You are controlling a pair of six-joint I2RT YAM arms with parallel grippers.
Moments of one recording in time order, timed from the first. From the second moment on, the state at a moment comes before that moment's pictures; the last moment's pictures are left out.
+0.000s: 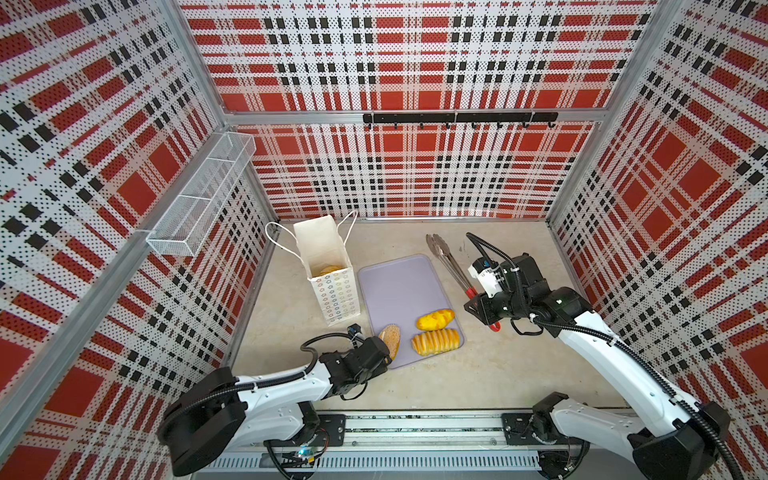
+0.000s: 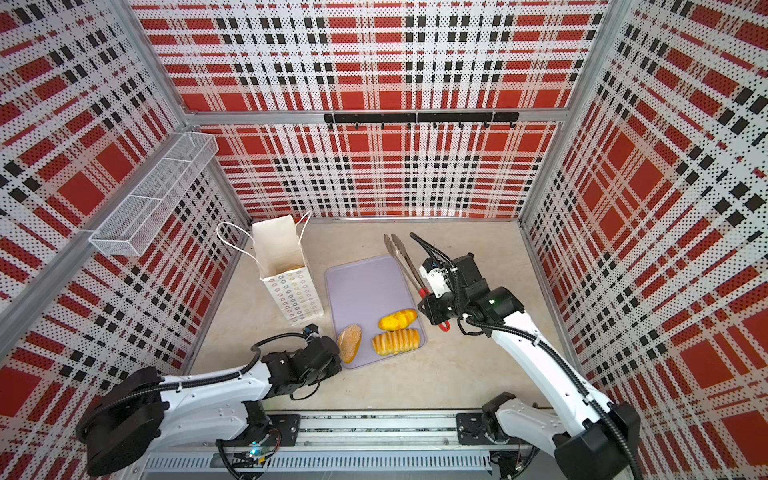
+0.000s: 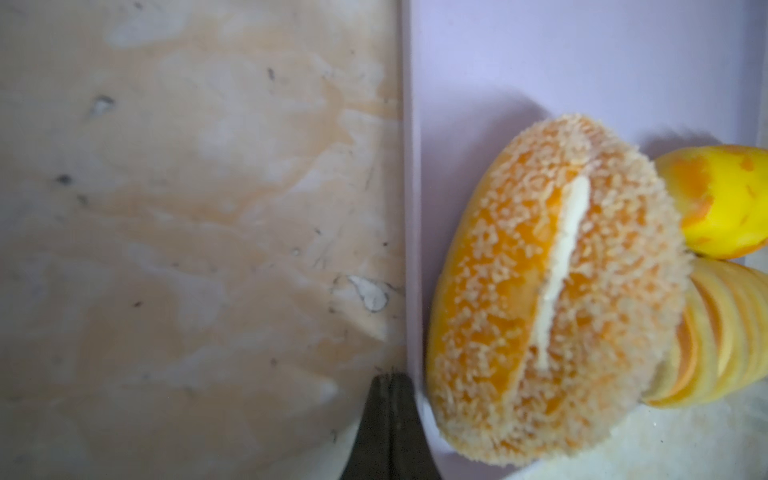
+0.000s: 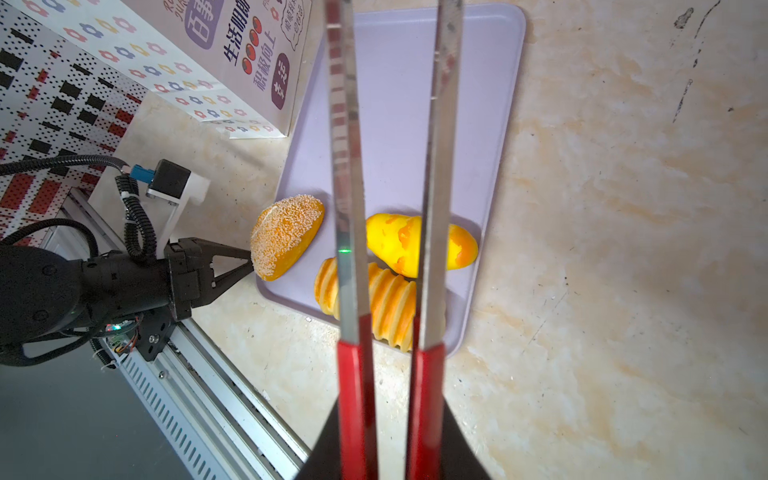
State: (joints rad) left arm -0.95 1.17 0.38 -0.22 -0.22 -1.25; right arm 0.47 1.11 1.05 -0.81 -0.30 0.12
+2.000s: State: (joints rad) left arm -0.59 0.90 0.54 -0.15 0.19 -0.58; right arm 0.35 0.97 0.96 -1.09 -0.39 0.19
